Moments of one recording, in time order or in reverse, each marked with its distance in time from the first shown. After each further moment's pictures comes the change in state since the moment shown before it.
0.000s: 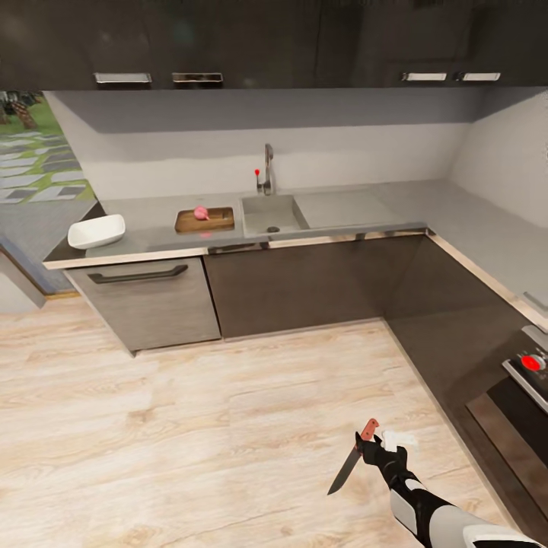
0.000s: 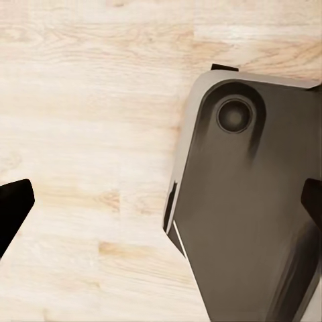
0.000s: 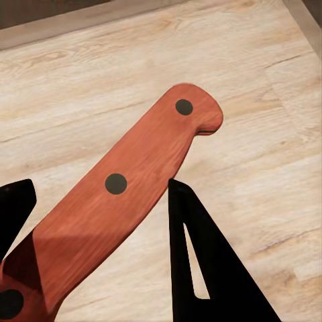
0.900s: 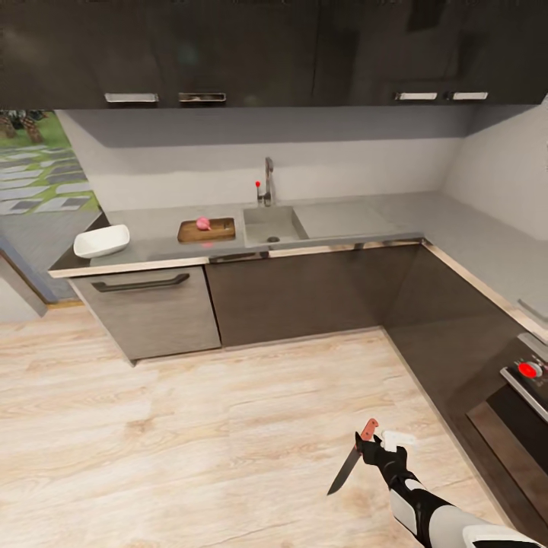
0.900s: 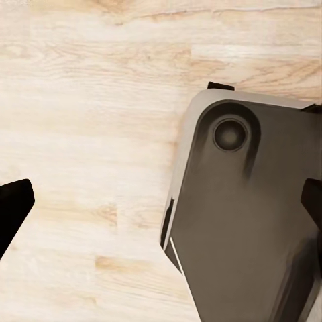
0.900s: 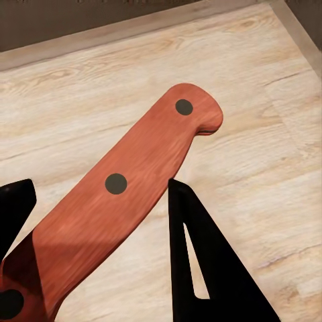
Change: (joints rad) left arm 0.000 0.001 0.000 0.001 0.000 0.000 0.000; right arm 0.000 0.001 0.000 0.000 0.000 0.000 0.000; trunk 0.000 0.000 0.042
